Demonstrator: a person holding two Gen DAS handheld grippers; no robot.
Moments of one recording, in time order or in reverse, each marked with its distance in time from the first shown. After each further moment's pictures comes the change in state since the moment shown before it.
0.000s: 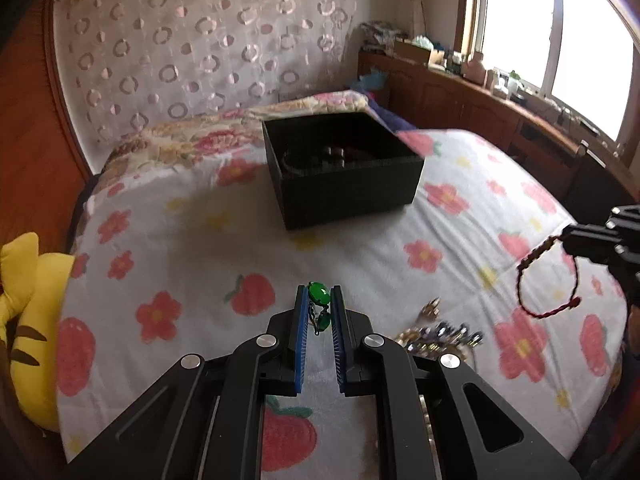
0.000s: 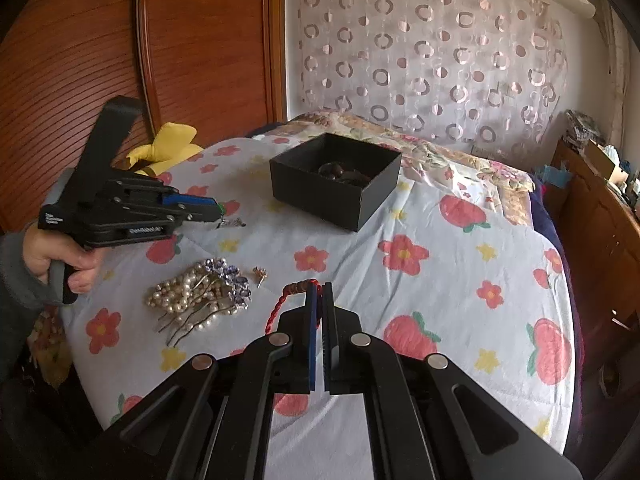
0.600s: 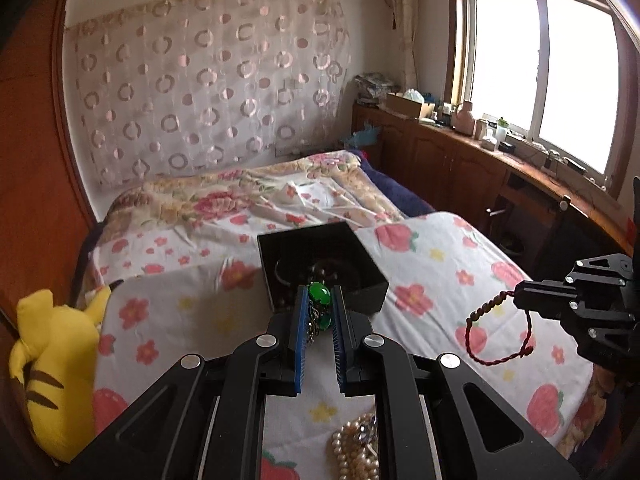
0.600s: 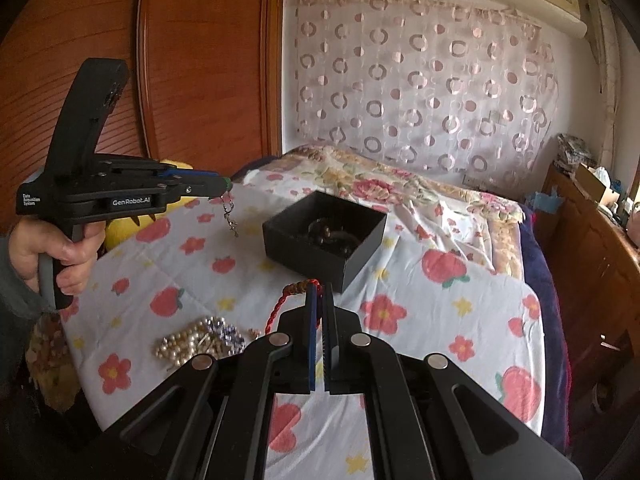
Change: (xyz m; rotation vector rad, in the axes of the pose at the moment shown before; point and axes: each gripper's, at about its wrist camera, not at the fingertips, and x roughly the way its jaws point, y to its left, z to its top) left arm -0.060 -0.017 0.075 0.005 -0.175 -0.009; right arm -0.027 -0.008 0.047 -0.008 -0.107 -0.025
